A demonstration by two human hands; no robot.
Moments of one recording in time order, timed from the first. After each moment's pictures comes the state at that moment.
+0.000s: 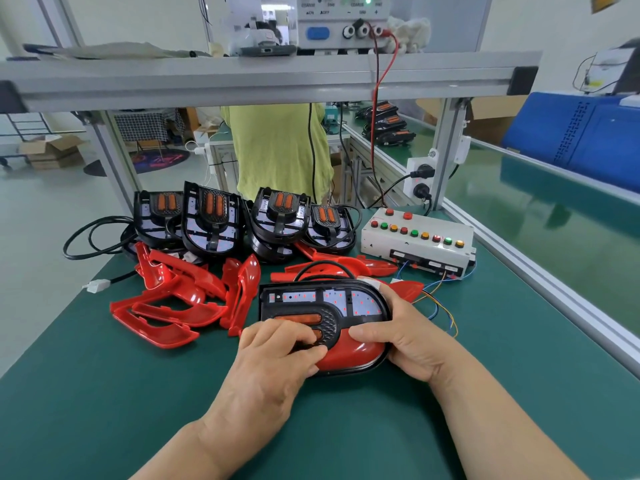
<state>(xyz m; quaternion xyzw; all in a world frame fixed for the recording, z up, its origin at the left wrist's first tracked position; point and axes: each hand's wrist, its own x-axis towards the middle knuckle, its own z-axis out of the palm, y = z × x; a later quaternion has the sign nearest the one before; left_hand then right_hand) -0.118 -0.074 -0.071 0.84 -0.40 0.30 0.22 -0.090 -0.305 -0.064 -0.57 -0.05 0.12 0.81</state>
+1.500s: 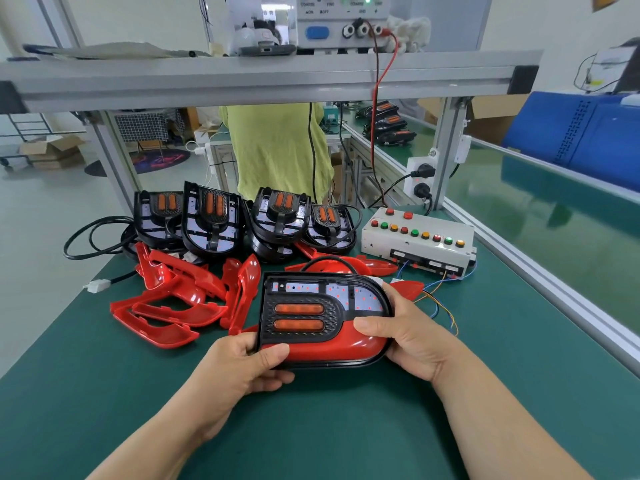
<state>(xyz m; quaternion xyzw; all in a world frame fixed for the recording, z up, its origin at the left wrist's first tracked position) -0.108 -0.051 -0.061 0.71 -0.02 -0.16 0.68 -0.089 -0.309 -0.063 -0.55 -0.05 0.14 0.82</state>
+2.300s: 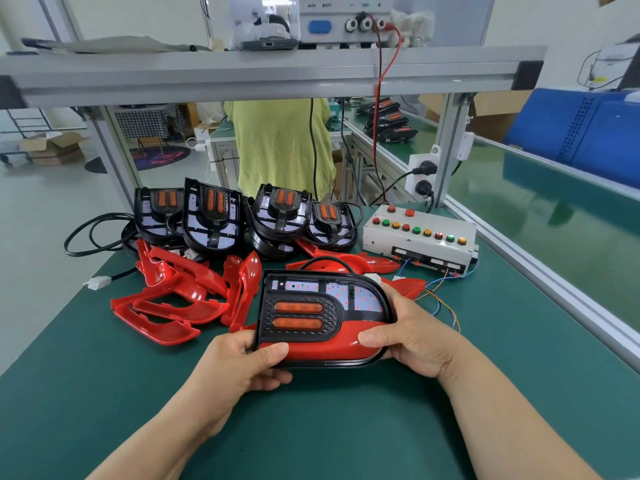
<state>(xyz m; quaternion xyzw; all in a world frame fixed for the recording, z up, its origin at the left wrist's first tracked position) -0.110 -0.050 -0.061 0.72 0.01 -0.14 0.68 -0.089 -0.315 -0.065 -0.60 -0.07 0.18 0.78</state>
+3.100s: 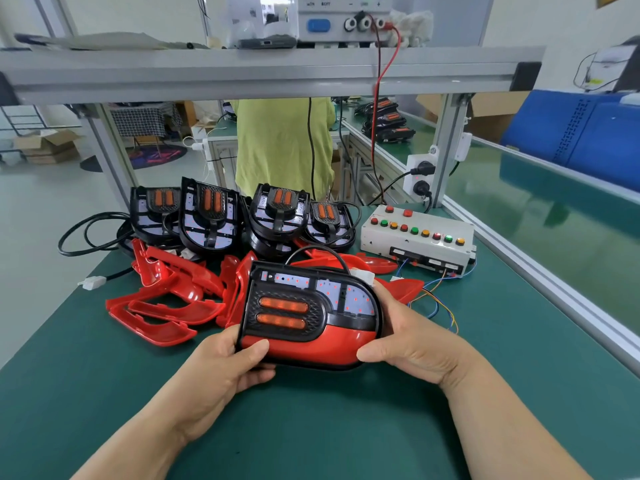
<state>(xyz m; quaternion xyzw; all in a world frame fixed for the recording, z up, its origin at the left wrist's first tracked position) -0.105 -0.035 -0.068 0.67 -0.02 -0.16 0.72 -0.098 -0.311 -0.060 -0.59 -0.17 0.19 0.76</state>
